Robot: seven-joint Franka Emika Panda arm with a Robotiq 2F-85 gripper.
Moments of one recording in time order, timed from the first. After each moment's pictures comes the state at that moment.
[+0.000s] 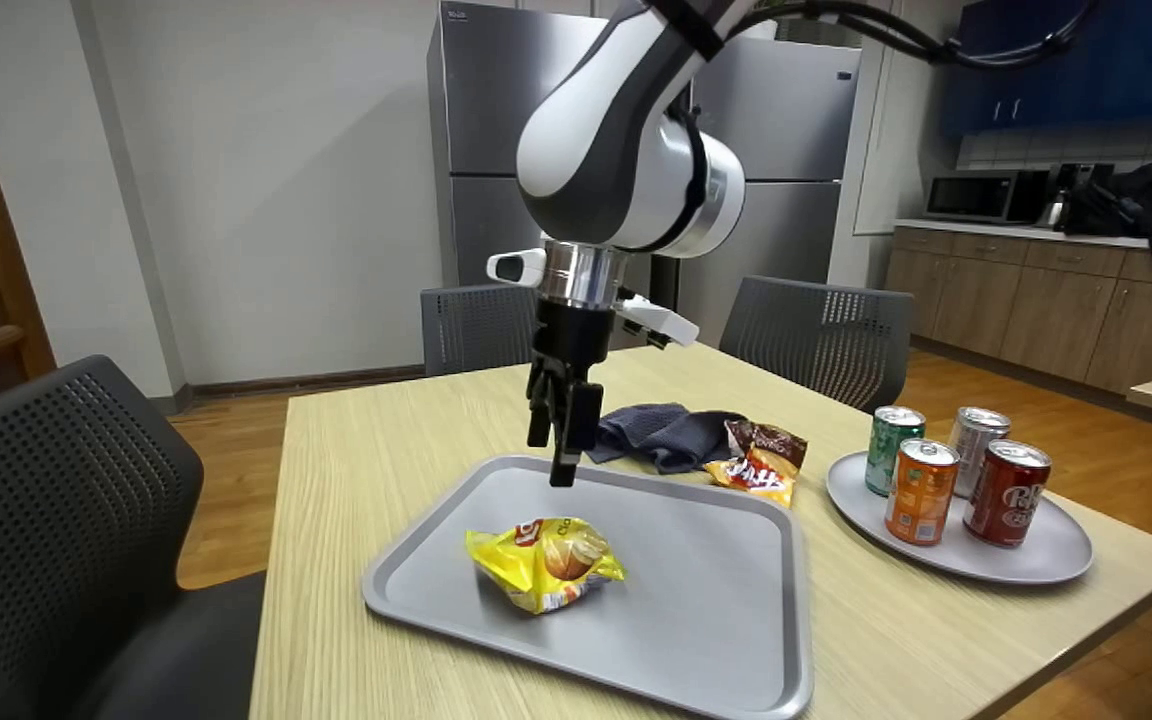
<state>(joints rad) 0.04 0.54 0.38 -2.00 0.02 2.53 -1.27</state>
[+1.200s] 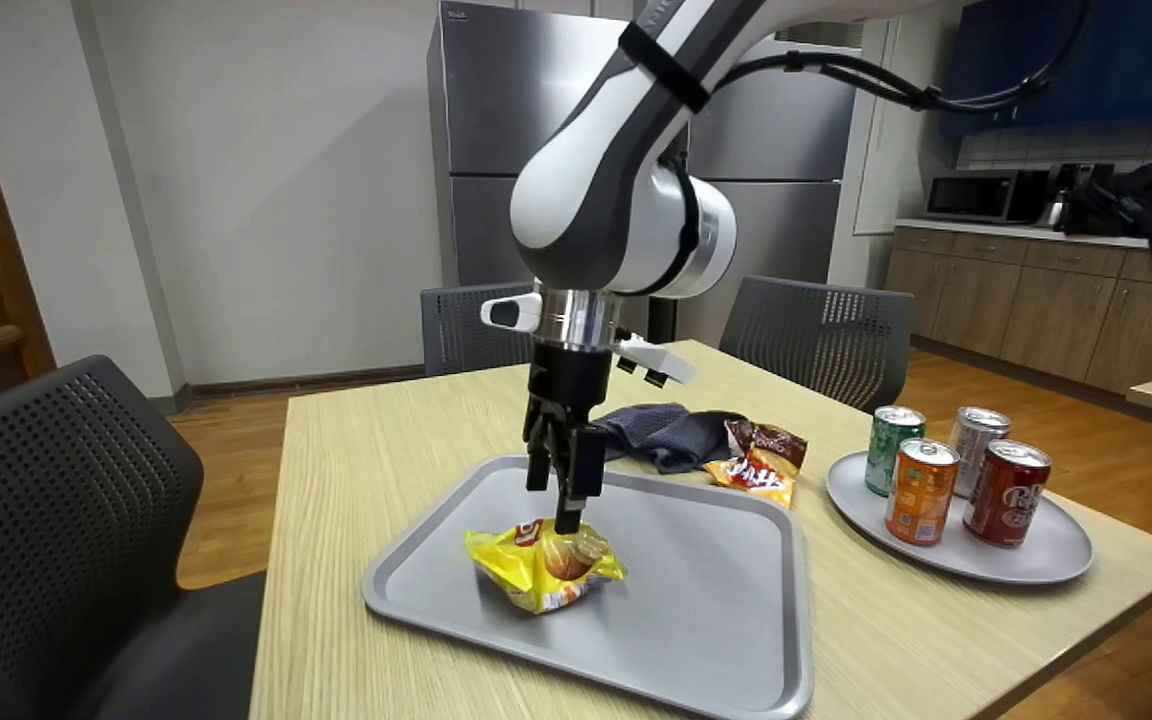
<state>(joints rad) 0.07 0.60 0.37 -2.00 0.00 2.53 -1.30</state>
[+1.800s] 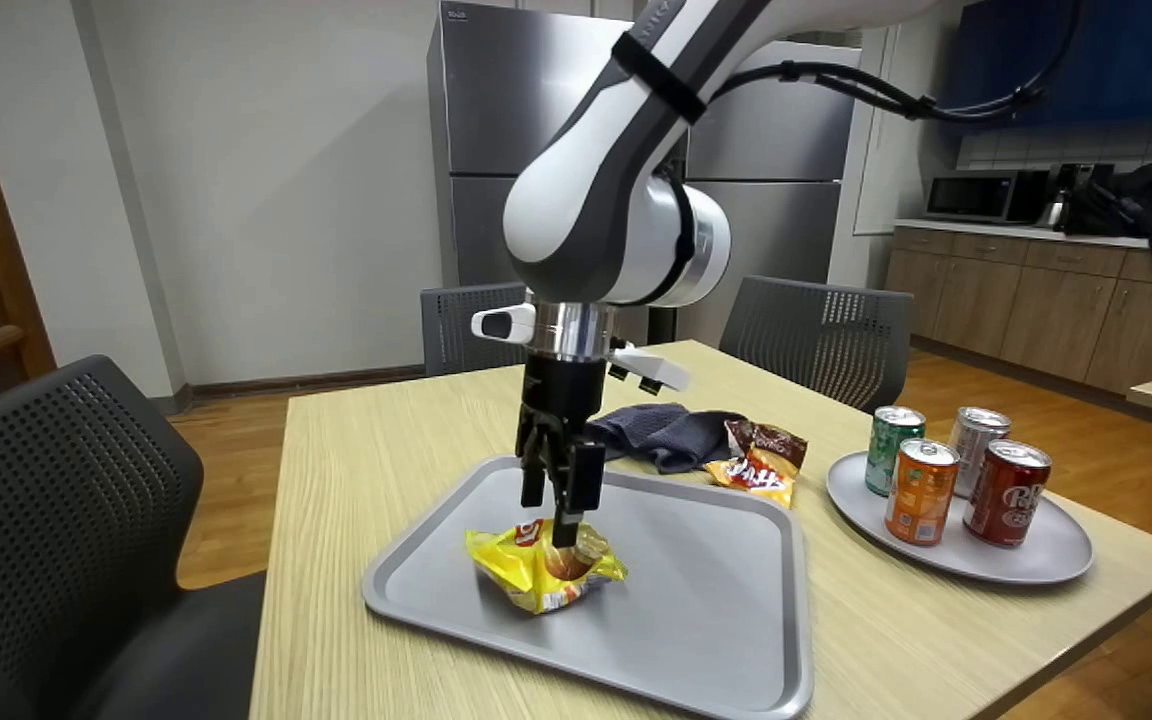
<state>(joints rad) 0.08 0.61 0.37 -2.00 -0.02 2.53 -1.33</state>
